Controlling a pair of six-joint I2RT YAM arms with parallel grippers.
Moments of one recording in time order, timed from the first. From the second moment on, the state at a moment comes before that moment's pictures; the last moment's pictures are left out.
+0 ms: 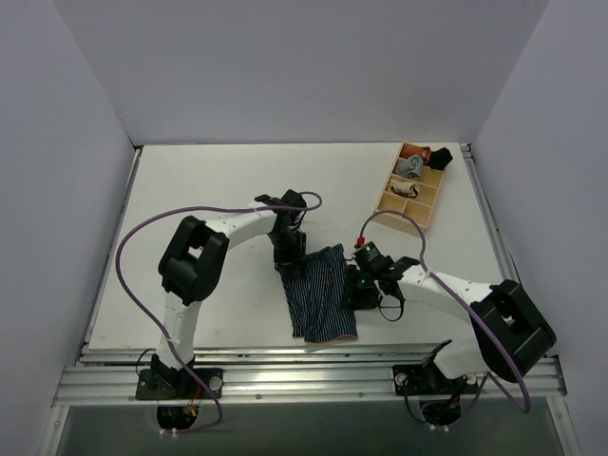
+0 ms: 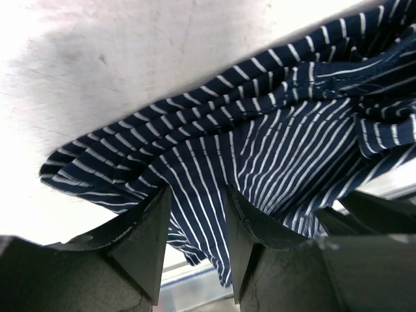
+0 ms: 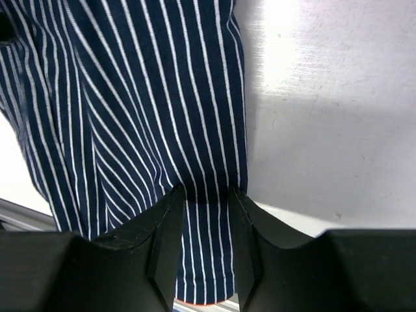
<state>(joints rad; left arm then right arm) -0.64 2.11 1.55 -0.87 0.27 -0.65 0.64 1.37 0.61 -0.38 -0.13 0.74</state>
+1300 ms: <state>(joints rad) -0.69 2.19 1.68 -0.93 0.18 -0.78 0.64 1.38 0.59 -0.32 -0.15 0.73</state>
